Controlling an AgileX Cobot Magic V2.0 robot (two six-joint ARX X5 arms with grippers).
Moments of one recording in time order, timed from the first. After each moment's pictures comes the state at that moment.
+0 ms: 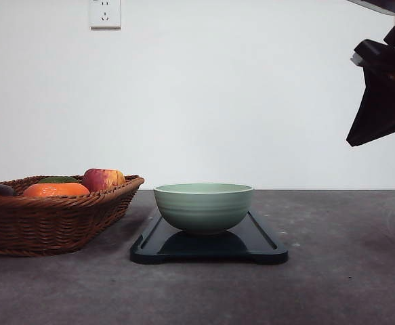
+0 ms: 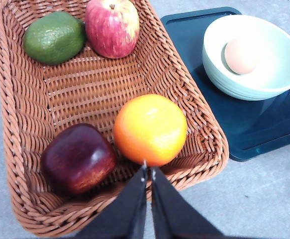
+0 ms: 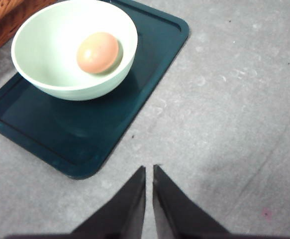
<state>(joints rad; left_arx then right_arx) -0.36 0.73 0.60 -0.49 0.05 -0.08 0.44 0.94 0.59 -0.29 -0.08 0.00</state>
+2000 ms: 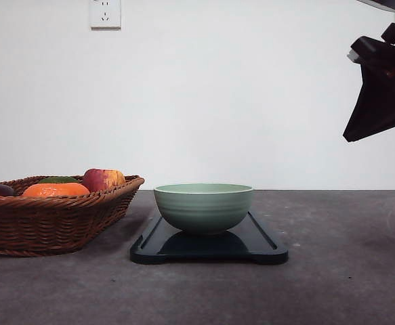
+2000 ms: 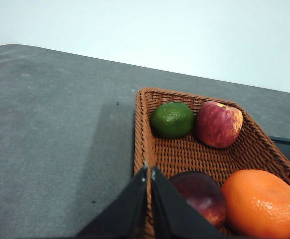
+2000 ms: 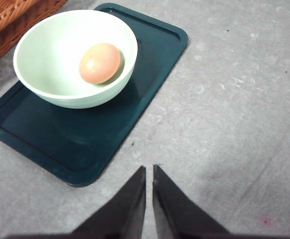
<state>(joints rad) 0.02 0.00 0.03 -0.12 0.07 -0.18 0.44 0.94 0.59 -0.27 -0.08 0.00</state>
